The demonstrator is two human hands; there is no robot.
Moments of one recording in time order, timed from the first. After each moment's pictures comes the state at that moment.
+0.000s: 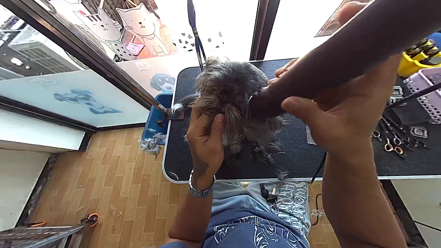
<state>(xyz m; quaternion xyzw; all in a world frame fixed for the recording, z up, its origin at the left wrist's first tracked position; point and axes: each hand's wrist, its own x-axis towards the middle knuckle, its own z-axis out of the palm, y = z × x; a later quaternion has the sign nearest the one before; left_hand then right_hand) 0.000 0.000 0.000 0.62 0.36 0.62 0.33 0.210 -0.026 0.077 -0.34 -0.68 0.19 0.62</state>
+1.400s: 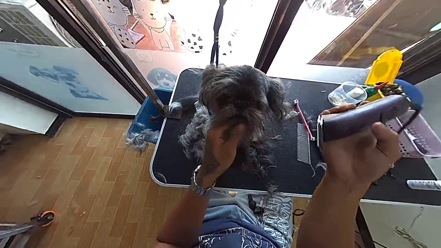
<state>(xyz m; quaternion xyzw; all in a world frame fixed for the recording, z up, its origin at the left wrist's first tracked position) 0.008 0.010 -0.018 0.63 0.33 0.58 0.39 0.266 -0.040 0.025 -0.21 -0.30 0.47 0.80</state>
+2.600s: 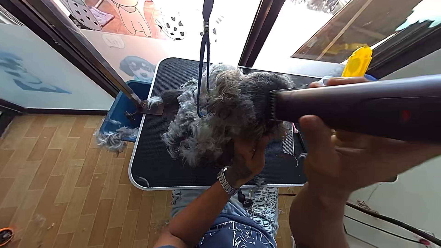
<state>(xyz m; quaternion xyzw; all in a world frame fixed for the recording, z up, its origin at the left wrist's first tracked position) 0.108 -0.016 -0.069 0.59 0.25 0.67 0.38 0.188 -0.039 0.075 -0.44 -0.63 -0.04 0.64</state>
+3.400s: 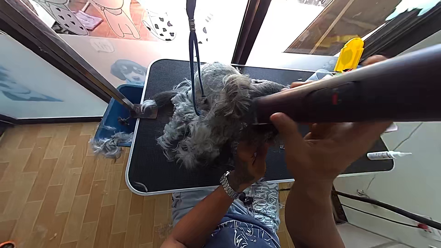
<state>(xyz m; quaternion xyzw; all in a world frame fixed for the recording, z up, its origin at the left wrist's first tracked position) 0.120 -0.034 -0.086 0.58 0.23 0.66 0.43 0.180 -0.037 0.065 -0.48 -0.62 -0.01 0.62</state>
